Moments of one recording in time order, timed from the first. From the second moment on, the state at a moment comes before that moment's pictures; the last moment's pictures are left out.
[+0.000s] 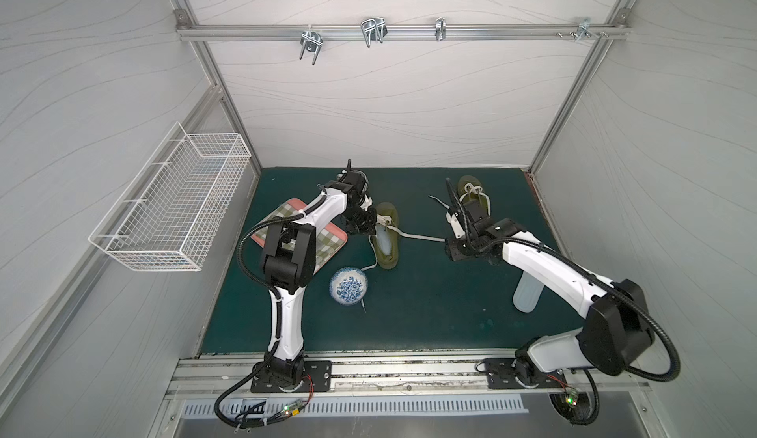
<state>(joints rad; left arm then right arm) -0.30 2.09 1.70 -0.96 0.41 -0.31 0.56 1.41 1.09 -0.76 0.02 0.22</state>
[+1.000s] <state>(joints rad) -0.24 2.02 1.75 -0.99 0.44 -0.28 0.17 1.83 1.53 -0.83 0.08 0.11</state>
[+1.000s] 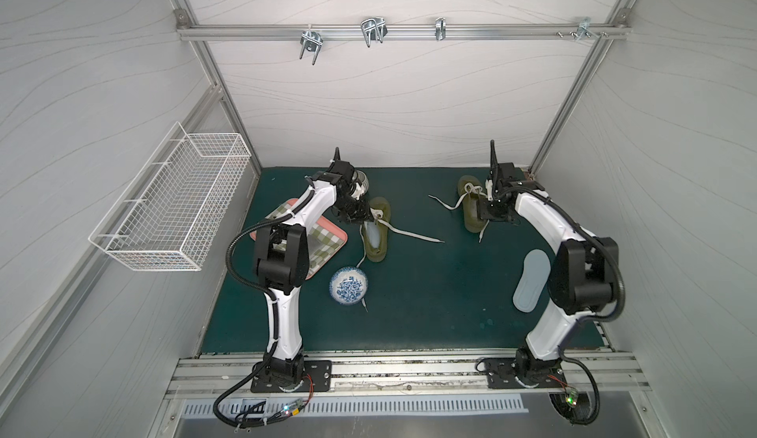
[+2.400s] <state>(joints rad) -0.23 1.74 1.56 -0.99 0.42 -0.30 0.22 2.08 1.73 -0.90 0.08 -0.03</state>
